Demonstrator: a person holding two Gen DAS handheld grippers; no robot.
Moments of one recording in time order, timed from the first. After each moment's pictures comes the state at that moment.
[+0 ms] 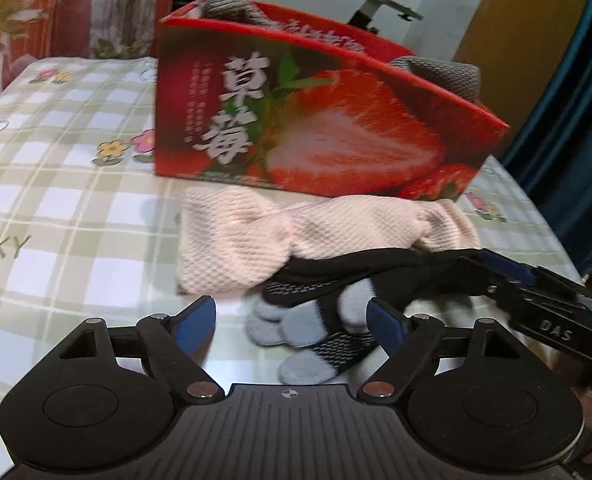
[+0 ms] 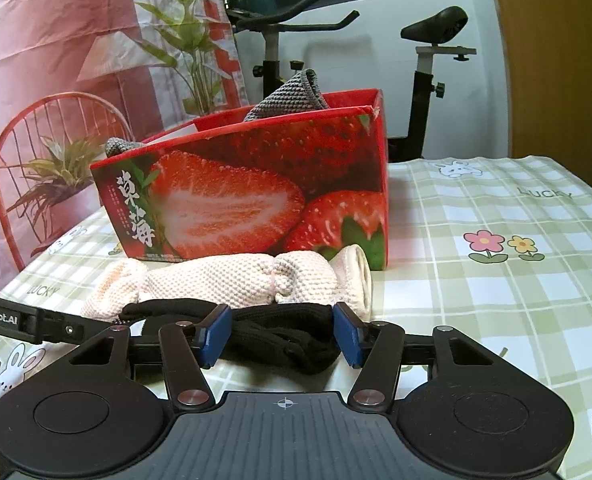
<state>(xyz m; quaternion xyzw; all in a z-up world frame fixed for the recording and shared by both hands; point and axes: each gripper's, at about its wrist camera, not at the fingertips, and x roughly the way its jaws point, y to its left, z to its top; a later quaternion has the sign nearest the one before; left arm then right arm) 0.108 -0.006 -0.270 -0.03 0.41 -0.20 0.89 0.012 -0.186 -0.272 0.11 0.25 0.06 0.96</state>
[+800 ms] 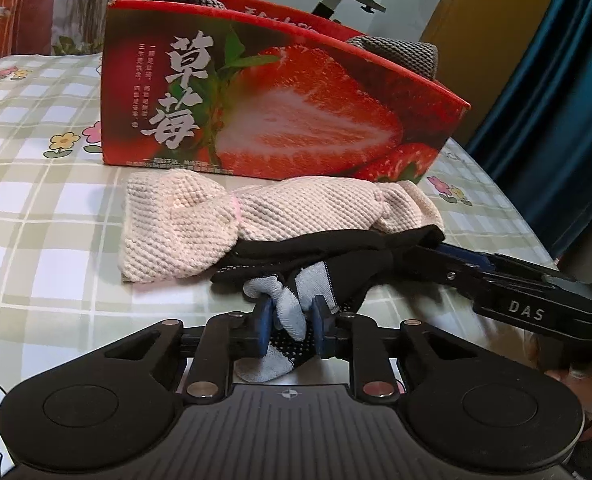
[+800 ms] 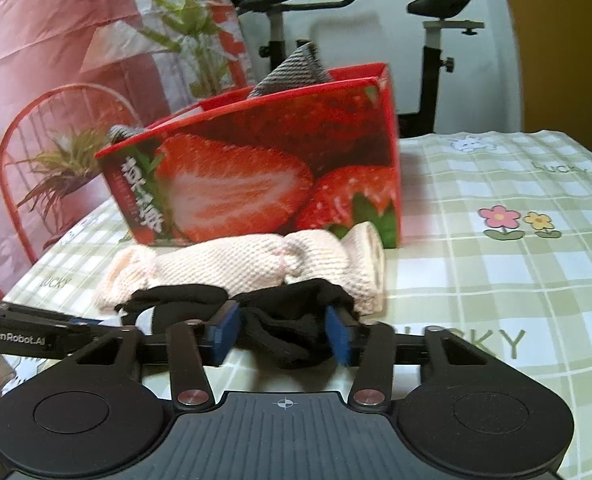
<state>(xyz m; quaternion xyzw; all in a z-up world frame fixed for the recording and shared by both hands) 0.104 -0.017 -0.280 -0.04 0.41 -0.25 0.88 0.017 -0.186 -0.276 0.13 0.29 0.09 0.95</state>
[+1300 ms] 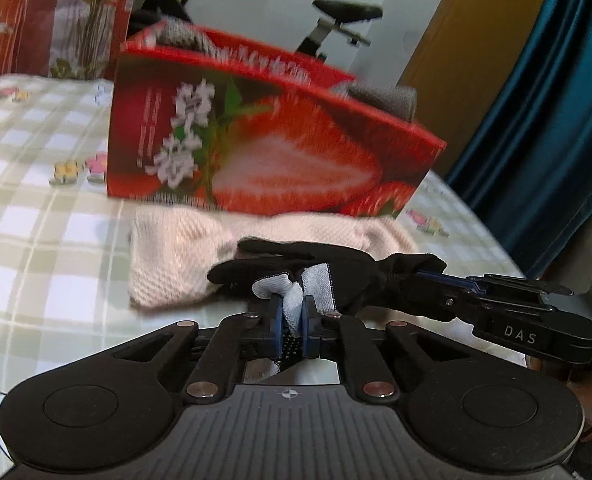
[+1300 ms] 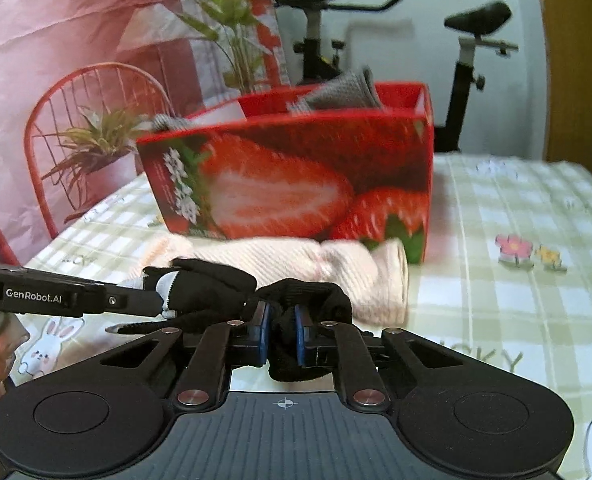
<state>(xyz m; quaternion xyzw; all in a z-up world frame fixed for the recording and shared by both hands) 0.091 0.003 -0.257 -0.07 0.36 -0.27 0.89 0.002 -0.173 -0.246 0.08 0.28 0.11 0.95</state>
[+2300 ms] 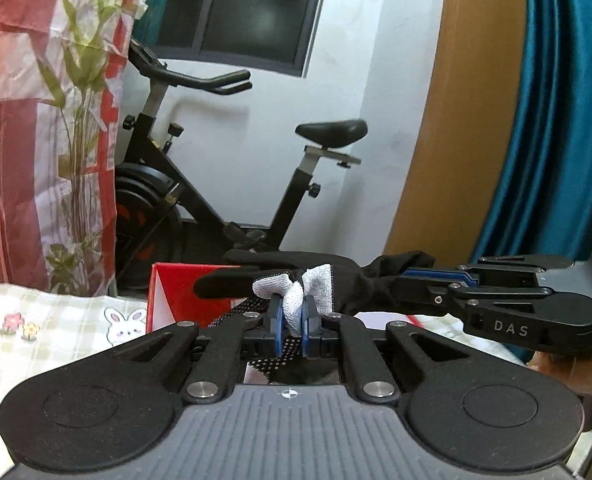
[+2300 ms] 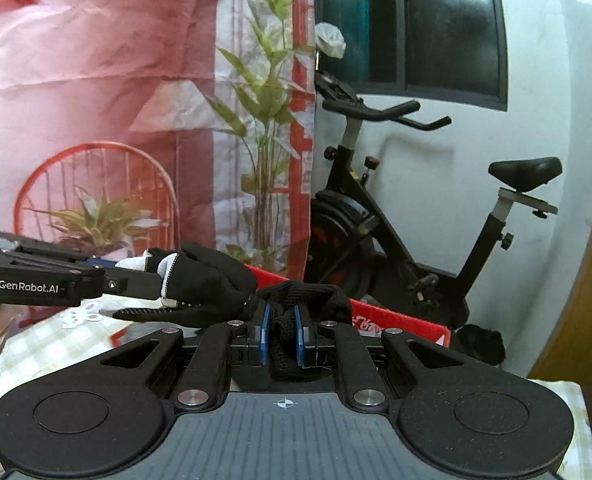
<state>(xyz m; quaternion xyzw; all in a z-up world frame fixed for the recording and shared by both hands) 0.197 -0.014 -0.110 -0.01 0.22 -0.27 0.94 0.150 -0.173 -0.086 -0.03 0.19 0.13 0.97</state>
